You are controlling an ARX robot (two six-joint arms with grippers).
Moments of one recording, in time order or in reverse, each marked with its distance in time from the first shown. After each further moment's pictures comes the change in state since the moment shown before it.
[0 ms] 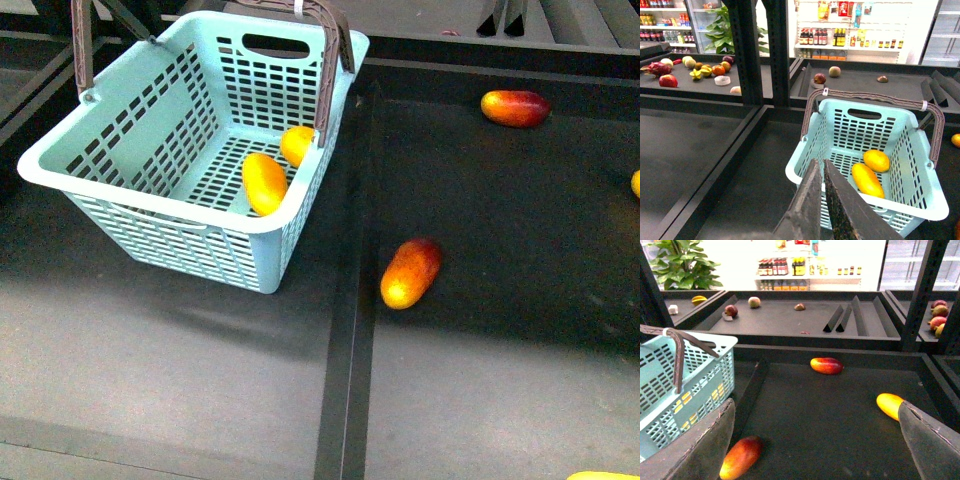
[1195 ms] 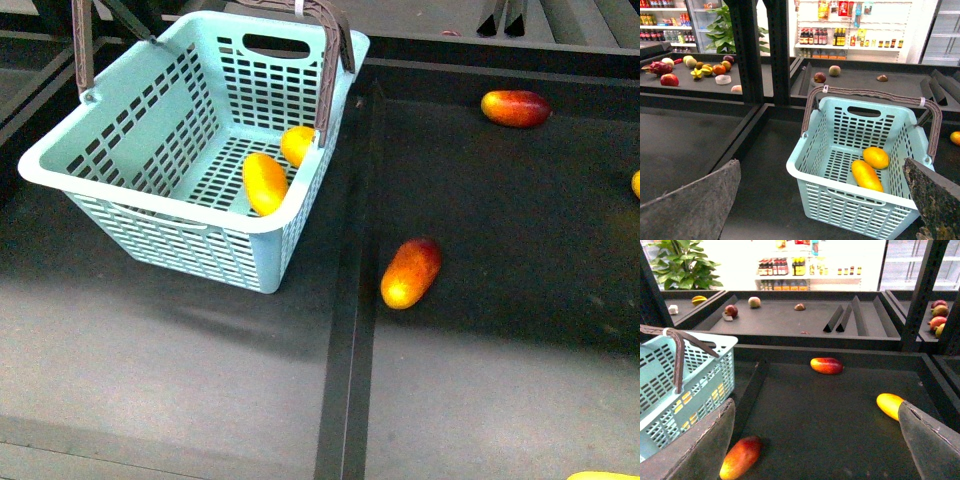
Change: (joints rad) left arm 0.000 -0.169 0.000 -0.172 0.000 0.002; right arm 0.000 0.000 0.000 0.000 0.000 0.000
